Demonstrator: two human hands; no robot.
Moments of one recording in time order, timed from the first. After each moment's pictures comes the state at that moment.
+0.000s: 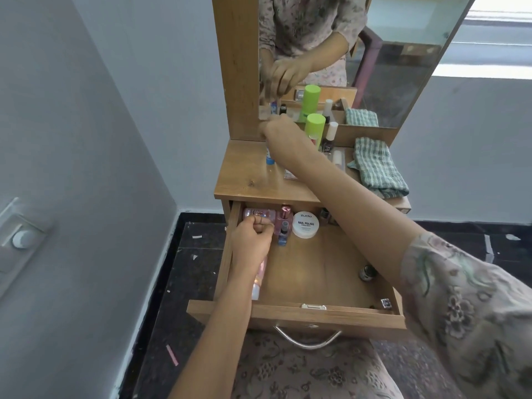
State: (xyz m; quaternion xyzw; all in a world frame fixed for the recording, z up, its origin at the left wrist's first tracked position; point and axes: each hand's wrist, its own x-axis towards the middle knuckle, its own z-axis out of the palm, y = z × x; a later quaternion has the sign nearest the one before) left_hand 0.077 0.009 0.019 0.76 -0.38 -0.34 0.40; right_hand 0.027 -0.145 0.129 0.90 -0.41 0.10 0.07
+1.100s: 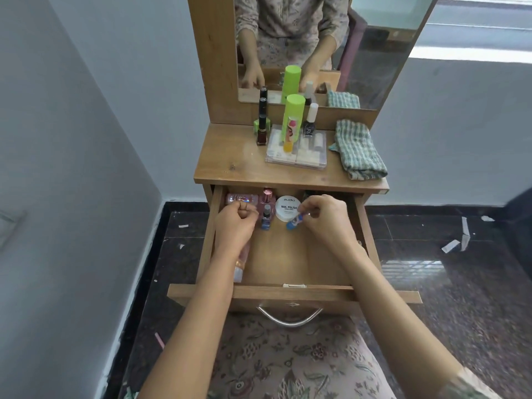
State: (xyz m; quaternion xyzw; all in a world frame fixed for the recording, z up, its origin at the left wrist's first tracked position) left_hand 0.073 0.012 0.023 0.76 -0.41 -0.33 0.38; right_hand -0.103 -0.037 0.024 0.73 -0.58 0.26 -0.25
